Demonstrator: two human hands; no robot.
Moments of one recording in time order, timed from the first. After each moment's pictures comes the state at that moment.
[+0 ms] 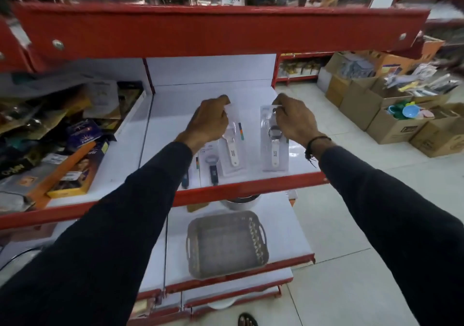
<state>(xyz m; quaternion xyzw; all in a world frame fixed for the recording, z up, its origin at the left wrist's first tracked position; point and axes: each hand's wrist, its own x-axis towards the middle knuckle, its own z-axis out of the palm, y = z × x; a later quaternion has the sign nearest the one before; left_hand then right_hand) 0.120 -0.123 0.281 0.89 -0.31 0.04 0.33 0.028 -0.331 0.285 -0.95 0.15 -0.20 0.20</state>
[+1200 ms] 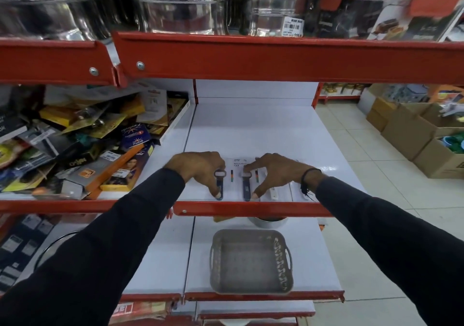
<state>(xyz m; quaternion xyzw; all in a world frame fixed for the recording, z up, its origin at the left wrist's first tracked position) 0.124 -0.020 0.261 0.92 -0.30 -0.24 0.00 0.070 -0.244 0.235 -0.97 -0.08 0.17 0.17</state>
